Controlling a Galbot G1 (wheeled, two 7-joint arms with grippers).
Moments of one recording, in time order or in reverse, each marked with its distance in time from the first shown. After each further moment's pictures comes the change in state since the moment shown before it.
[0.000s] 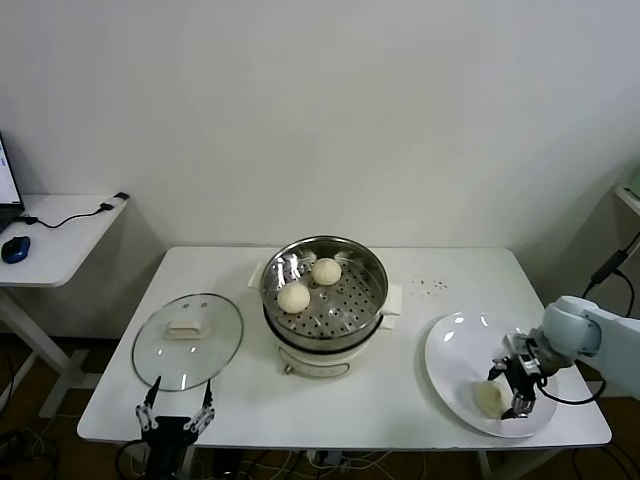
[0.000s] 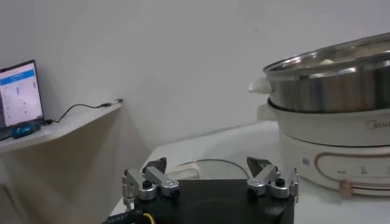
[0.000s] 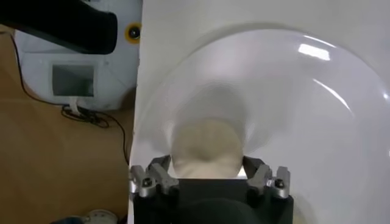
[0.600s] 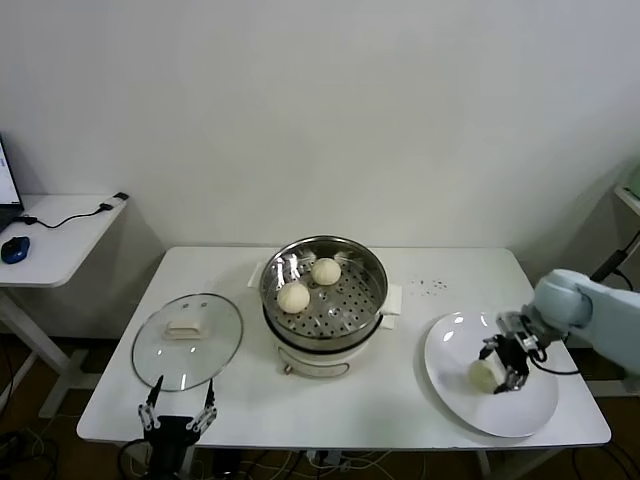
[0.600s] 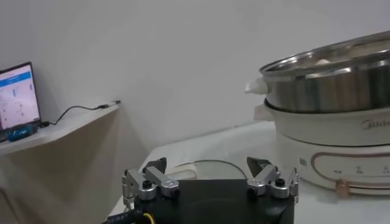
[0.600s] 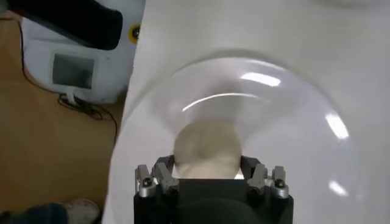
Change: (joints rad) left arm 0.001 -0.002 0.007 -0.004 0.014 0.004 0.000; right arm 0.342 0.119 -0.209 -0.068 0.011 0.189 -0.084
